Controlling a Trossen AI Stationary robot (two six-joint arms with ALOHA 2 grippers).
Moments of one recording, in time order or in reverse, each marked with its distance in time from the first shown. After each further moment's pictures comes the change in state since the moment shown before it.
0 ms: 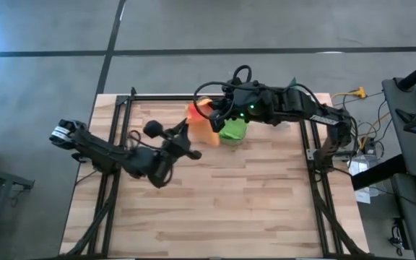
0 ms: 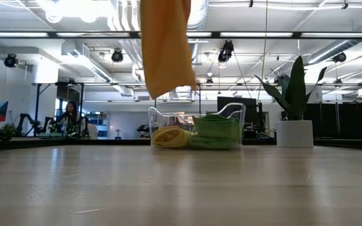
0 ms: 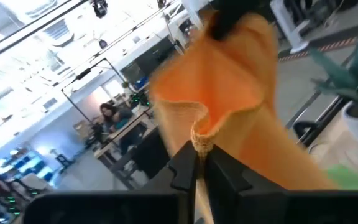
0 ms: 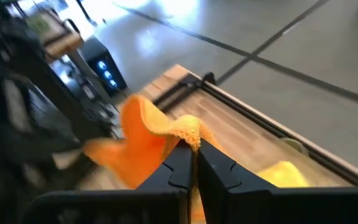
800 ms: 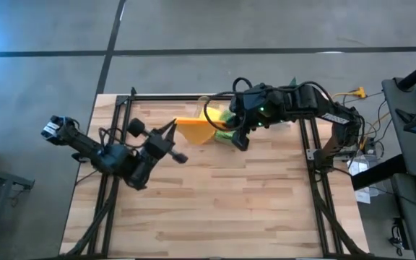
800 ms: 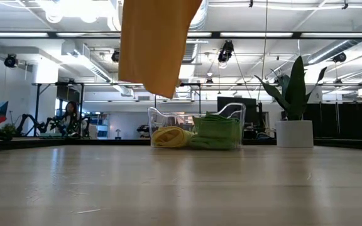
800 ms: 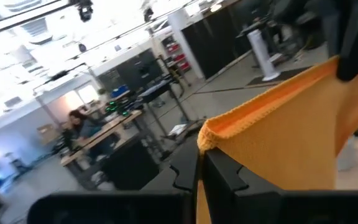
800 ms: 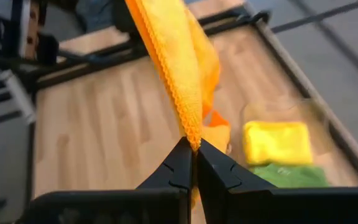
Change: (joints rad) left arm -0.107 -0.144 -0.001 -0.010 0.010 -0.006; right arm 0.008 -0.069 0.000 -0.280 -0.299 -0.270
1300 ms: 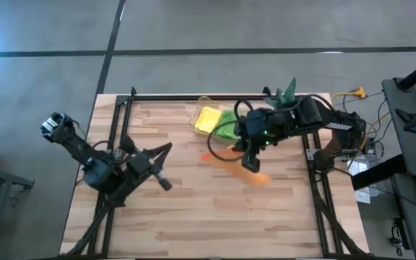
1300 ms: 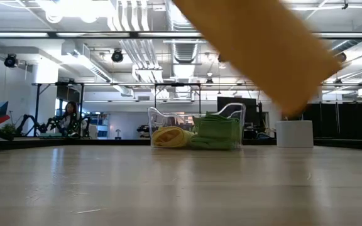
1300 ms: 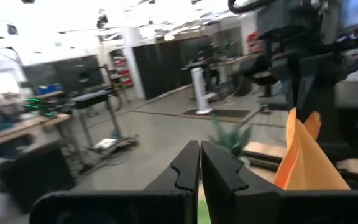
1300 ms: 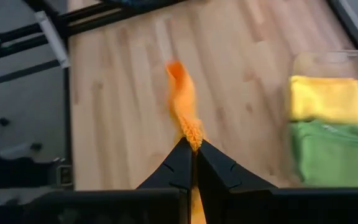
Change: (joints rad) left arm -0.222 -0.047 -0.063 -0.036 0.035 -0.343; right arm 0.136 -0.001 -0.011 -0.140 -0.067 0.097
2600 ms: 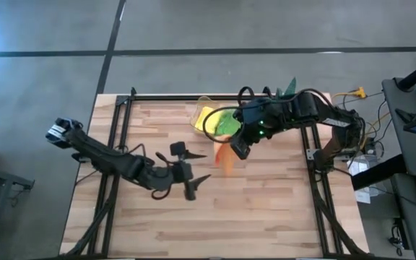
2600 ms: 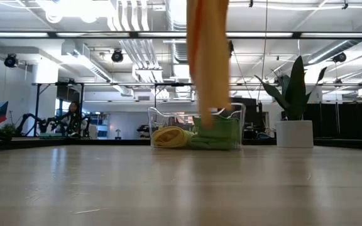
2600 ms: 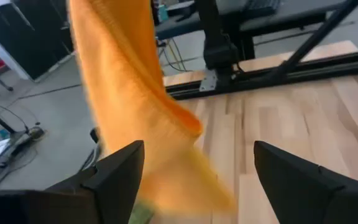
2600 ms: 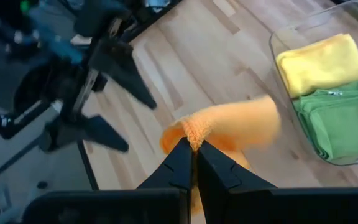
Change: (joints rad) left arm 0.254 0.129 0.032 -0.747 0.711 -0.569; right arm -0.067 0.001 -0.011 0.040 0.008 0.305
